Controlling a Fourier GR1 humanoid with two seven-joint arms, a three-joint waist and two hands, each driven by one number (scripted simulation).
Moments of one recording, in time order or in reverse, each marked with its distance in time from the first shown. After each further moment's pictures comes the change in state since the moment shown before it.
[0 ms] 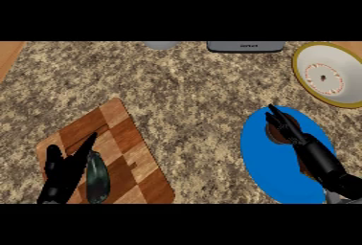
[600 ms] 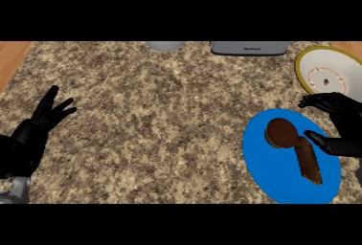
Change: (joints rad) left arm -0.125 0.111 0.126 -0.217 -0.158 0.144 -0.087; right arm -0.176 -0.055 -0.253 0.303 -0.304 0.279 -0.149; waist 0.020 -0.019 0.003
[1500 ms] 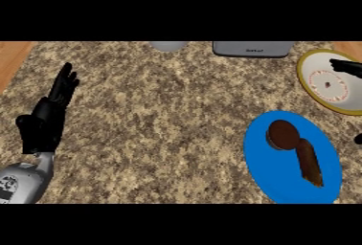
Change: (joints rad) left arm -0.177 -0.094 -0.029 0.064 -0.106 0.081 0.010; right arm -0.280 -0.341 0.119 0.250 0.463 0.200 -0.266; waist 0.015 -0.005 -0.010
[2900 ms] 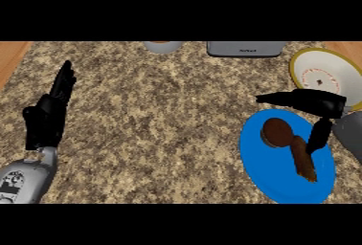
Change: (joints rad) left arm -0.017 -0.075 0.075 0.036 -0.089 -0.048 0.029; right arm -0.164 0.216 0.352 0.130 0.513 -0.066 0.016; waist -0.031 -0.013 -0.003
